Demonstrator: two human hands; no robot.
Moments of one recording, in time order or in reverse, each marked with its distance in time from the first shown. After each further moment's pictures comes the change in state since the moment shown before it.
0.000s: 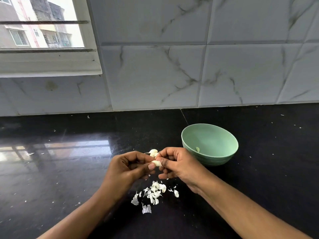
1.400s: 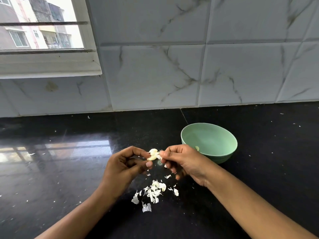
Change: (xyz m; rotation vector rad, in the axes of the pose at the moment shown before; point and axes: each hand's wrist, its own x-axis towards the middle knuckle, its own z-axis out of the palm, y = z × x) left_hand 0.002 -0.004 -0.007 0.064 0.031 0.138; right_hand 0.000 -0.011 -0.017 -0.032 -0.076 0.112
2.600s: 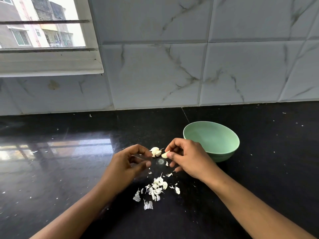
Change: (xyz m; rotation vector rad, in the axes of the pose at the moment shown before) left_hand 0.007 -0.004 -0.010 0.349 -0.092 -0.042; right_hand 0.002 0.006 -0.002 -0.461 0.291 -0.217
